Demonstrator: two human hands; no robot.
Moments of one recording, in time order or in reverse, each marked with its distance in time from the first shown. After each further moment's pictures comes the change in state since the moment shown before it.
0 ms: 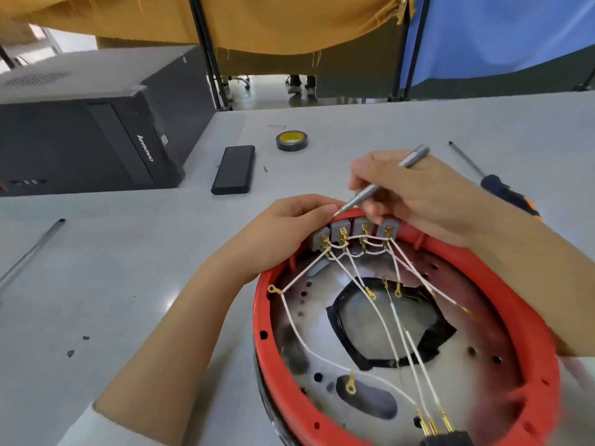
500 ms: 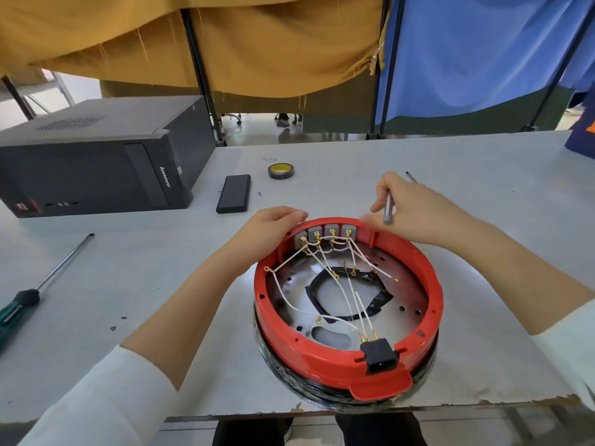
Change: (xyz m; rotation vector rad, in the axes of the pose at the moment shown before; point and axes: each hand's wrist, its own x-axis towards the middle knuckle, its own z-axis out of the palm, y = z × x) left_hand -0.021 0.014 -0.004 0.106 0.165 -0.057; right_hand -0.048 -0.011 -0.038 -1.088 0.241 0.144
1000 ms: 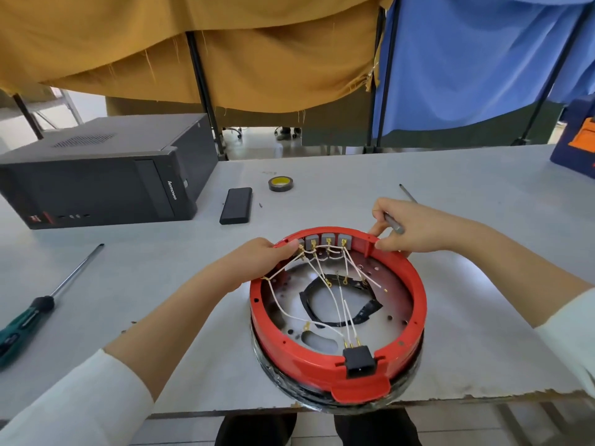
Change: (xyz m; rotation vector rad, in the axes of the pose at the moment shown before) left_hand -0.014 -0.008 -0.011 0.289 -0.112 -0.285; right_hand -0.018 -0.005 -0.022 0.285 -0.309 0.031
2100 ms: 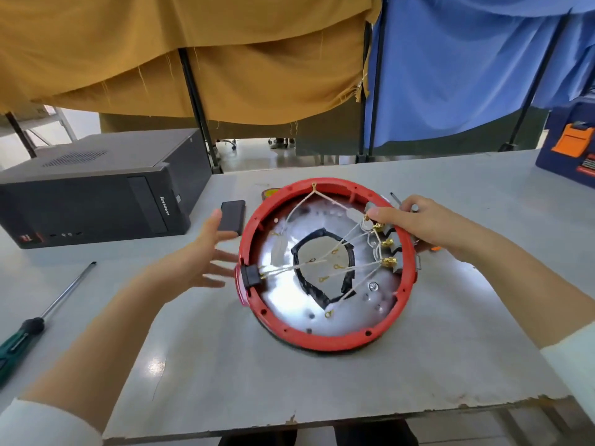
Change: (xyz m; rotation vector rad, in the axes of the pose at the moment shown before) left_hand -0.013 -0.027 -0.057 -0.412 0.041 -0.012; right_hand -0.019 0.000 -0.013 0.413 0.296 0.190
